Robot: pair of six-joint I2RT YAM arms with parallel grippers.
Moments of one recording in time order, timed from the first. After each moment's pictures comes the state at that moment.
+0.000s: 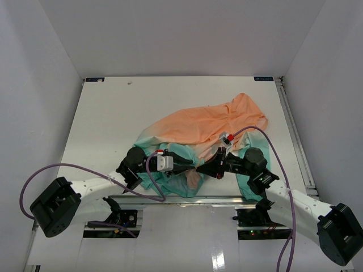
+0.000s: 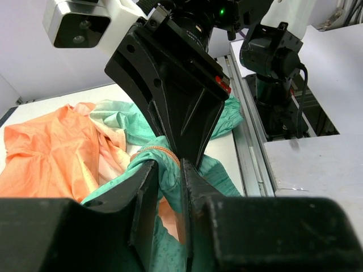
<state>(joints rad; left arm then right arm) -0.82 1.15 0.37 0.93 0.77 0.18 0.66 0.86 0.25 0.56 -0.71 0.57</state>
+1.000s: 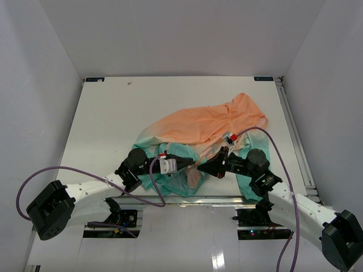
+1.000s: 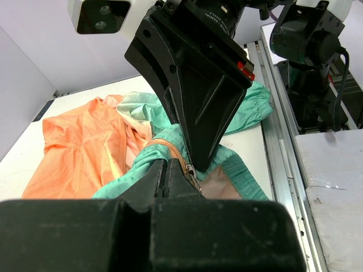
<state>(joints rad) -0.87 1.10 0.38 0.83 0.62 0.31 0.66 0.79 0.25 0.50 -0.66 0.57</state>
